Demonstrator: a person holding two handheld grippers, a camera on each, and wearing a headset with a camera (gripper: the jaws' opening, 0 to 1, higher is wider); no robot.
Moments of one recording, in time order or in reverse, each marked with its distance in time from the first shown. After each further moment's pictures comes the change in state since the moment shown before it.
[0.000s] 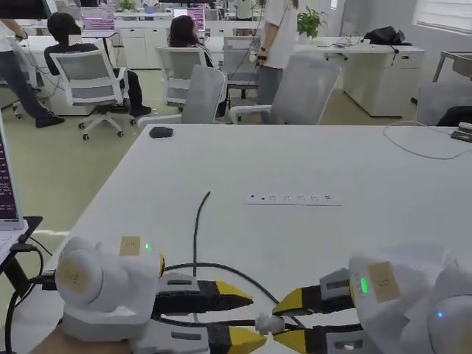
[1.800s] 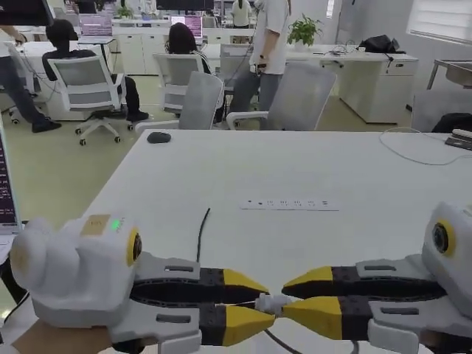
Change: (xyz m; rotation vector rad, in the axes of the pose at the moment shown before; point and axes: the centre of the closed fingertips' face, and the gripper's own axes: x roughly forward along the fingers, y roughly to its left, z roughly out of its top) left arm -0.019 -0.025 0.055 0.083 -0.172 -0.097; right arm -0.057 -0.013 0.065 0.664 -0.563 0.152
